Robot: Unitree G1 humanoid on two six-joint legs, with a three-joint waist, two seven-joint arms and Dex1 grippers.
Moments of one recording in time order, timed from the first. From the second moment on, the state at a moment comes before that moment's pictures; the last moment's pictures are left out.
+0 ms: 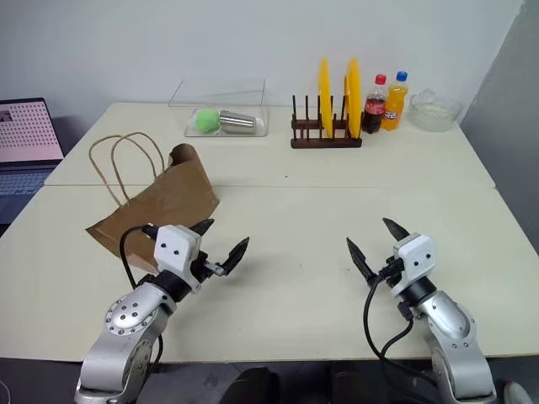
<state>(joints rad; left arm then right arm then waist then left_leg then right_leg) 0.03 0.35 0.05 -0.47 -0.18 0.35 -0.40 0.11 -0.34 -0.05 -0.45 0.25 0.12 0.44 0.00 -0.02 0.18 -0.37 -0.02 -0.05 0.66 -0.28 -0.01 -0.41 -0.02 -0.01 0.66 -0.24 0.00</state>
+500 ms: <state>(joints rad) 0.04 0.35 0.04 -0.47 -0.18 0.35 -0.40 0.10 -0.34 -0.04 -0.43 0.25 0.12 0.44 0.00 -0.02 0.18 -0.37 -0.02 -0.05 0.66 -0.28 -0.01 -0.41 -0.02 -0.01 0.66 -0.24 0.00</state>
